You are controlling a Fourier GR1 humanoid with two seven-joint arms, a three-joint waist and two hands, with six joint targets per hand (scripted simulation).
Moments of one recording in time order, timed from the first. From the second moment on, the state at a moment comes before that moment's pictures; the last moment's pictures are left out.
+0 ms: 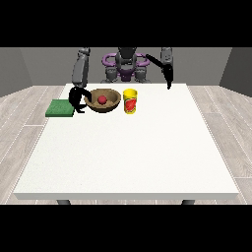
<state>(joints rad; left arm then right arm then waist) -0.42 0.09 -0.10 -1.27 -0.13 0.17 -0.14 -0.55 -0.21 -0.35 -0.58 -0.29 -0.05 -0.19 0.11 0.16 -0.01</state>
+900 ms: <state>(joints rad) -0.38 0.07 -0.04 -1.15 -0.15 0.20 -0.23 -0.57 -0.44 -0.36 -0.62 -0.33 0.05 0.08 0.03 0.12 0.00</state>
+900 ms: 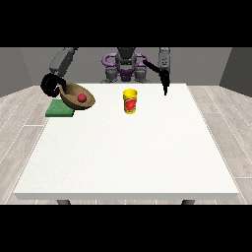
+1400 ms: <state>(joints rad) -0.43 0.03 -0.08 -1.24 -0.22 0.27 -0.27 -0.57 -0.61 -0.47 -0.49 -0.41 0.26 -0.03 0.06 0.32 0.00</state>
